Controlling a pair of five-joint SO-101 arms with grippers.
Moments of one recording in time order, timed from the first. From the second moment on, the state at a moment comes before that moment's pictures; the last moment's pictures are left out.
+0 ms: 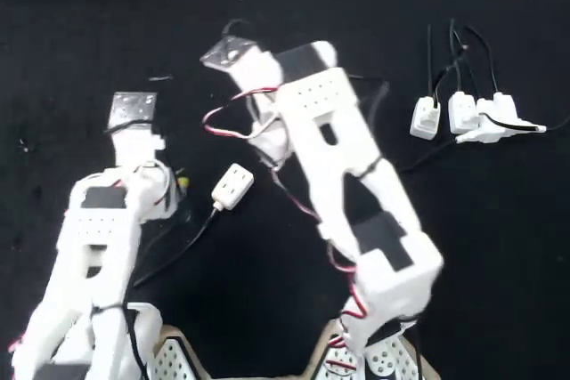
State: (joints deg) left arm -3.9 -35.8 59.5 42.5 -2.3; right arm -21.6 12.6 -17.1 99.3 26.7
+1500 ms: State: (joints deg) left arm 6.4 -23.0 55.3 47.8 -2.0; right arm 0.7 -23.0 13.1 98.9 38.2
